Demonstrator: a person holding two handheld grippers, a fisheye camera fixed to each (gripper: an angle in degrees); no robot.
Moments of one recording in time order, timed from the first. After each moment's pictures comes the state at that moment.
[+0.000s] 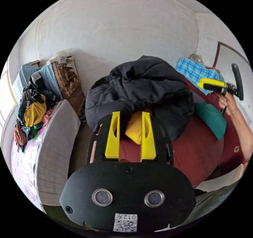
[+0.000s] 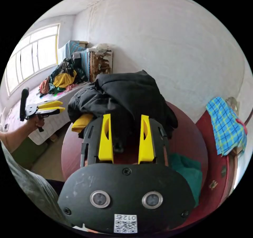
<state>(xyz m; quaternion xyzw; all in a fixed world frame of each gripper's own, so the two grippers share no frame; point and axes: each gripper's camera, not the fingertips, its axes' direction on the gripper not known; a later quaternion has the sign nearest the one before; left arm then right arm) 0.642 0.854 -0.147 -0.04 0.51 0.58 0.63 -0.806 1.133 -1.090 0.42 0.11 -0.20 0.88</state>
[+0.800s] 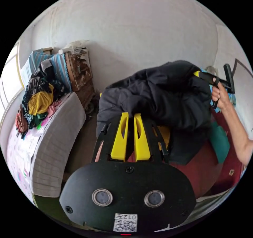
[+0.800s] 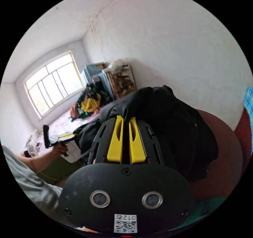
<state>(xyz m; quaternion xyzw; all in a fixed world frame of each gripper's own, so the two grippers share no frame) 0.613 0.850 -0.258 -0.08 0.52 0.48 0.70 -0.247 0.695 -1.178 0.45 -0.19 -0.24 0.84</state>
